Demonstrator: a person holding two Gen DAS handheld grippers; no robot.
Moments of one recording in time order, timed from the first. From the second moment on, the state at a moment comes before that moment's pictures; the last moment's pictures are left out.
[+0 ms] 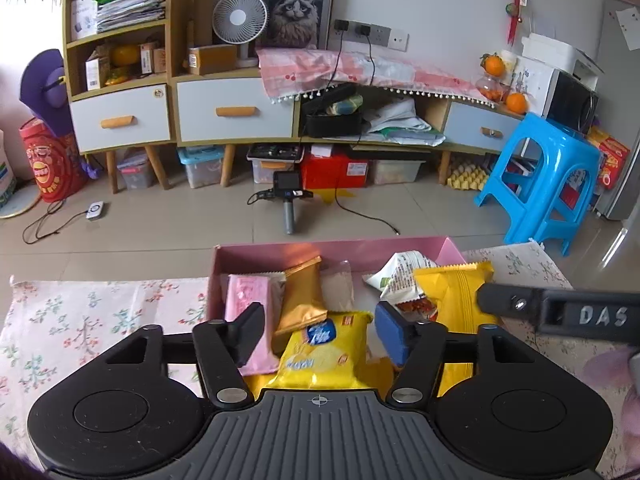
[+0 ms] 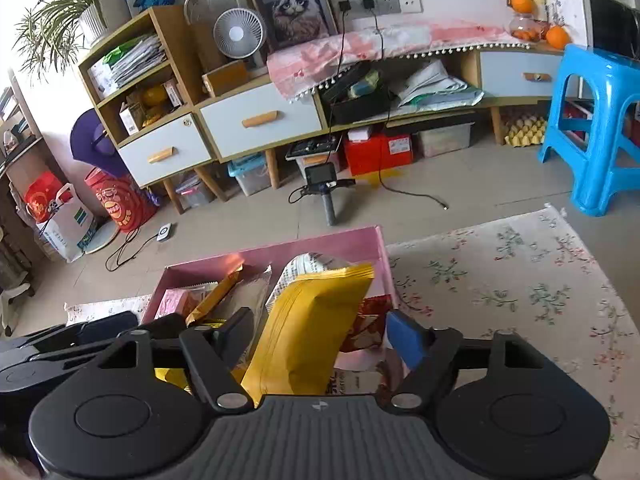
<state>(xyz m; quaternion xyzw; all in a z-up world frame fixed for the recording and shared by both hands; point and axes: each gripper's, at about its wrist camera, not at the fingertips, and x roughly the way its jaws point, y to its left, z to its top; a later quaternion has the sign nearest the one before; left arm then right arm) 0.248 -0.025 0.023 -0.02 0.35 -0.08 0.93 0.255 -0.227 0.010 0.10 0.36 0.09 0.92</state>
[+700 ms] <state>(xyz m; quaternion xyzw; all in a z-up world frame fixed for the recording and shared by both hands) 0.133 0.006 0.033 -0.01 0.40 -0.07 0.91 0.161 -0.256 0.031 0.12 0.35 0.06 0.93</state>
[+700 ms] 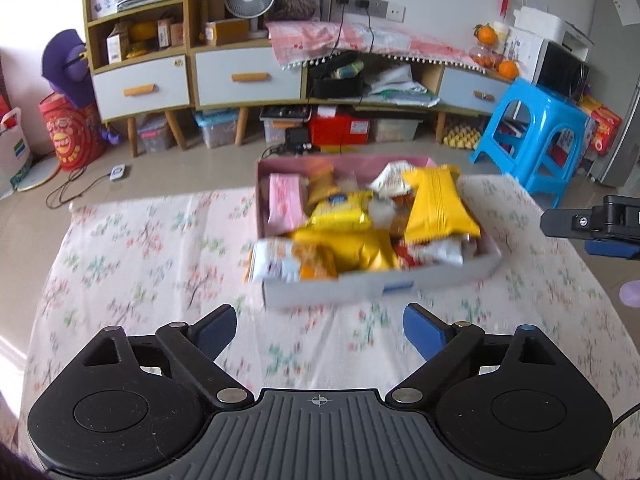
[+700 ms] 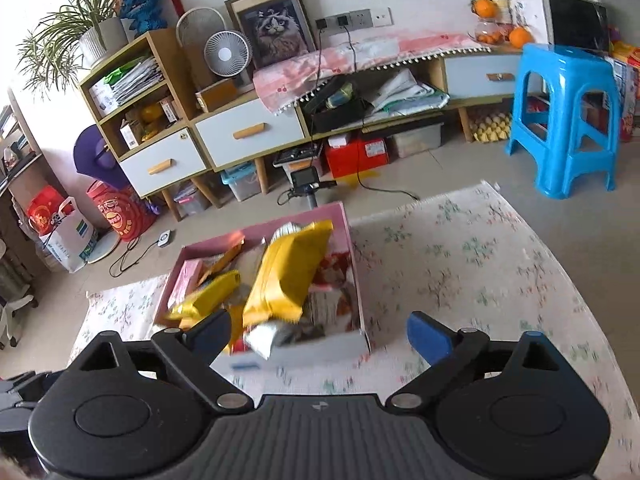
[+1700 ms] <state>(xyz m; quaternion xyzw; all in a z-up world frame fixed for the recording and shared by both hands) 0.058 0.019 -0.003 -0.02 0.42 0.01 0.91 0.078 -0.201 -0.014 -0.02 0.36 0.06 0.93</state>
